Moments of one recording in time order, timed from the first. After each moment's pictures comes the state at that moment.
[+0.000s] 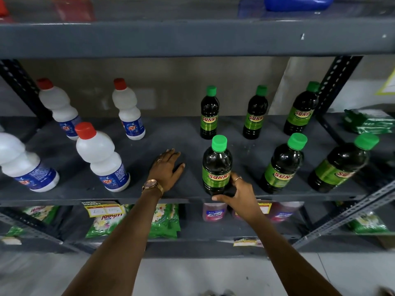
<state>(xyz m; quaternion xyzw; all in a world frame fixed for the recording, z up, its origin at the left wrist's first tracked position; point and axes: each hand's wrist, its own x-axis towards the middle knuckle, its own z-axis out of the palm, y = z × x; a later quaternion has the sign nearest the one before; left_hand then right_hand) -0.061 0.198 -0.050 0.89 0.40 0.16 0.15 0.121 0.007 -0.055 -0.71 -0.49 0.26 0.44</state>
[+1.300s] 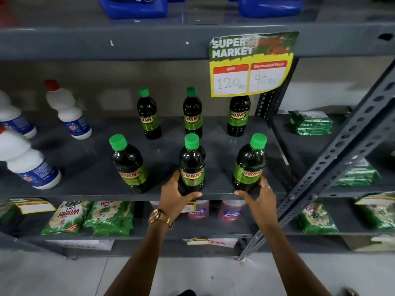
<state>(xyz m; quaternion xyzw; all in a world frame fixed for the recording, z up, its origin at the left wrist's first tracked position) 0.118 -0.003 -0.048 0.75 0.41 0.31 0.41 0.330 -0.139 -0.067 -0.76 -0.39 0.12 0.51</state>
